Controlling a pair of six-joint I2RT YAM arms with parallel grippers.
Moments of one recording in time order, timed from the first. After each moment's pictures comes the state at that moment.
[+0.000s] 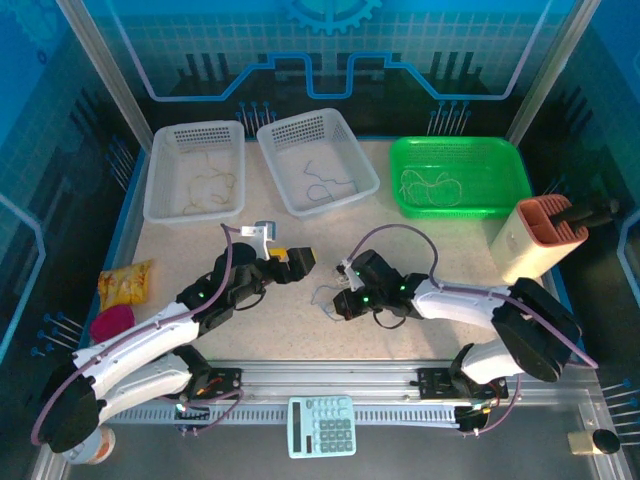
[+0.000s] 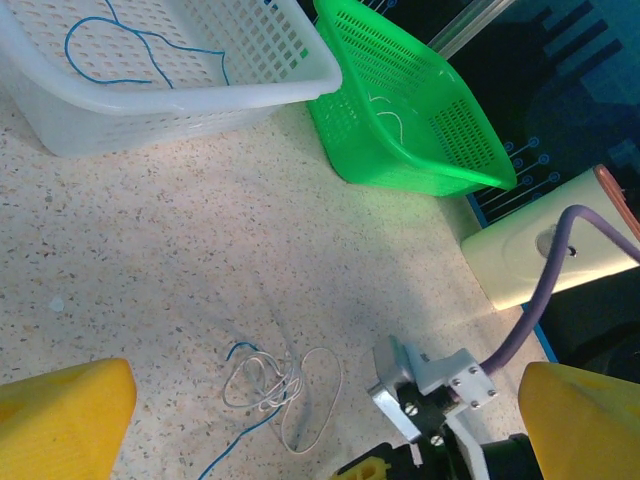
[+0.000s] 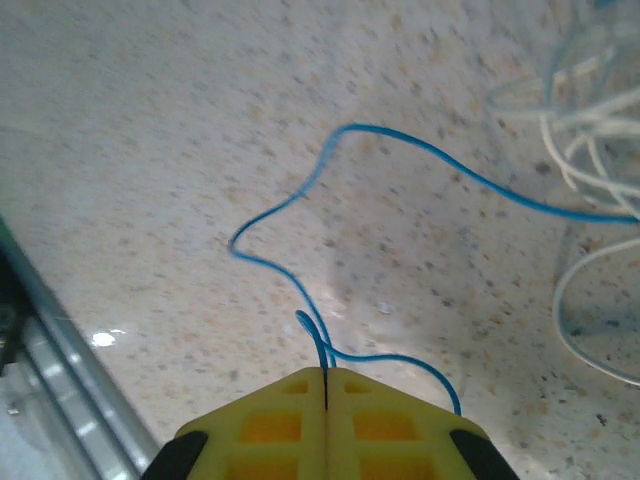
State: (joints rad) left arm -0.68 0.94 0.51 0.08 0.01 -0.75; right arm 0.84 1.38 0.63 -0.13 -0.30 0.54
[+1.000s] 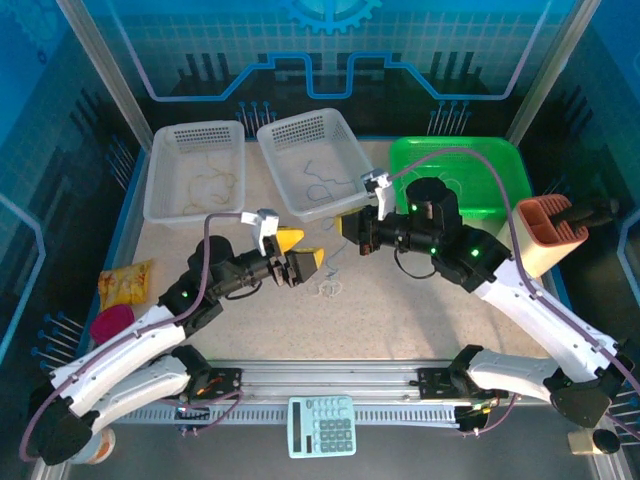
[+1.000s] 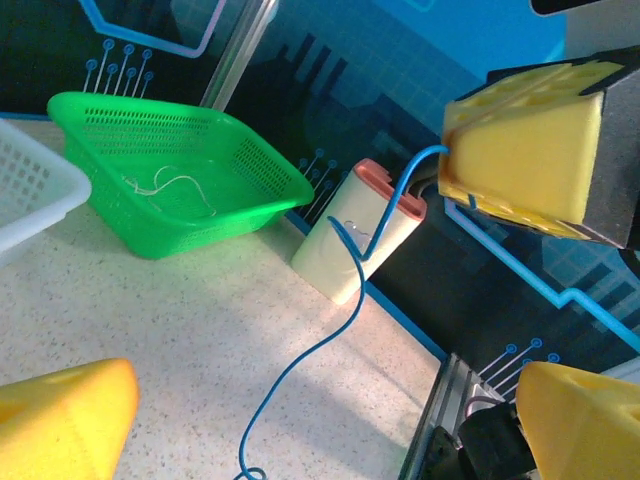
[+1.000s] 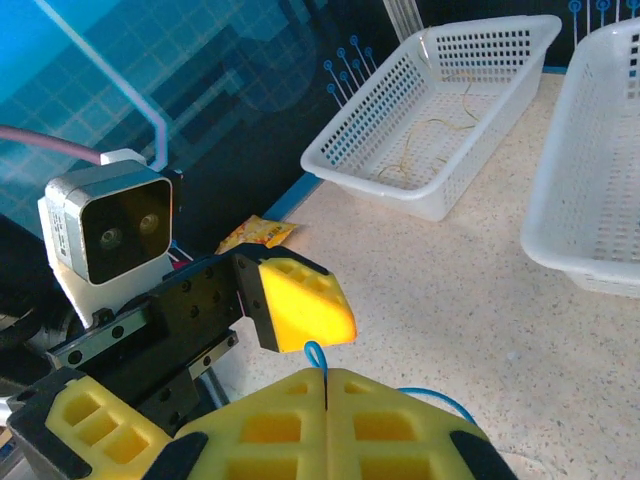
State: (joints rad) left arm -0.68 0.85 0.63 0.17 0.33 -0.54; right arm 0.73 1.10 1.23 -0.47 -0.31 0.41
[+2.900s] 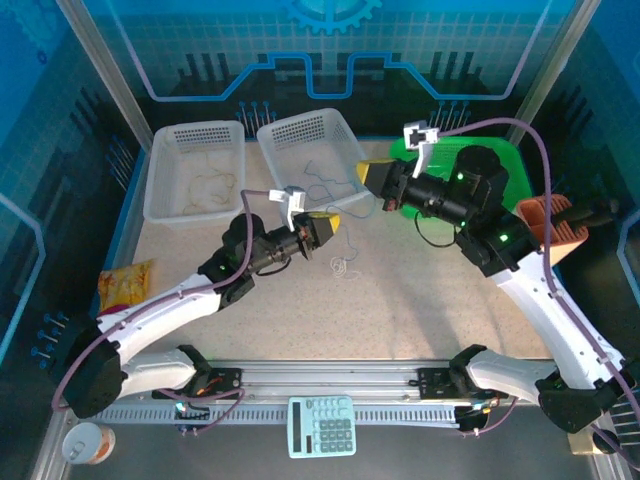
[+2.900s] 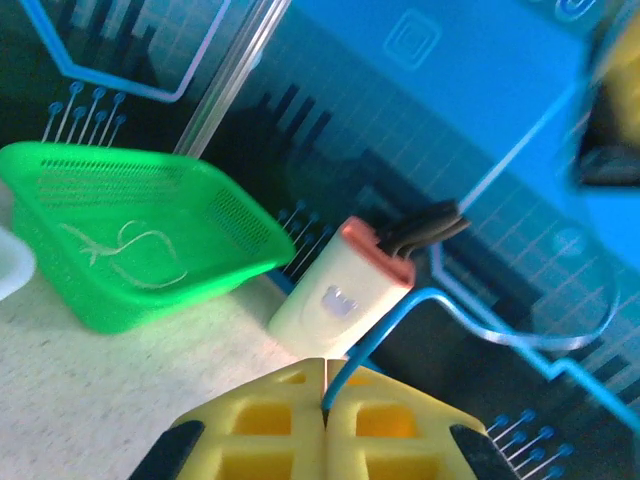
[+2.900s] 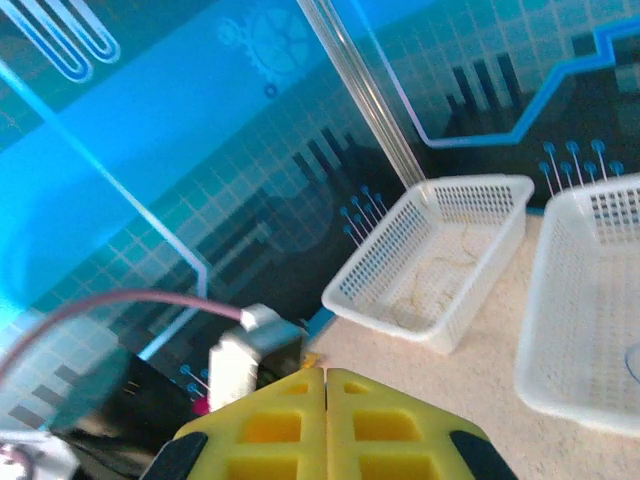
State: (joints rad) left arm -0.68 1.18 0.77 0.49 0.30 -0.65; right arm 0.53 1.11 1.32 -0.33 -0.42 0.52
